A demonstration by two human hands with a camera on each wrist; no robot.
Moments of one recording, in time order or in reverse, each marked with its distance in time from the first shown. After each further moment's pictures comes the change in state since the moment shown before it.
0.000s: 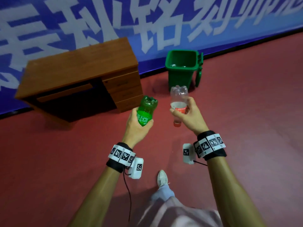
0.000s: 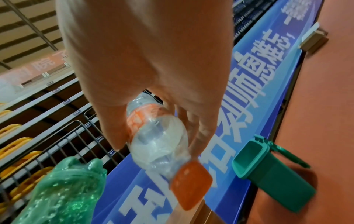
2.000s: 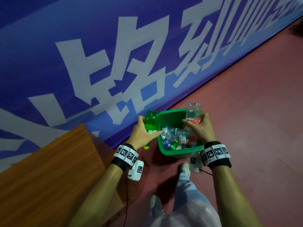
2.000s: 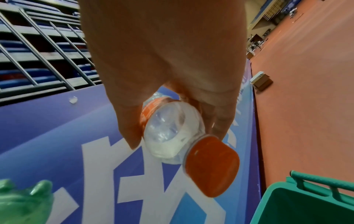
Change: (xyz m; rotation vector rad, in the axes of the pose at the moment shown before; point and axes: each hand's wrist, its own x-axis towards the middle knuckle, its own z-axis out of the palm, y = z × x) left_hand 1.102 0.036 0.206 0.135 -0.502 0.034; right_hand 1.025 -0.003 -0.063 -0.194 0.562 0.272
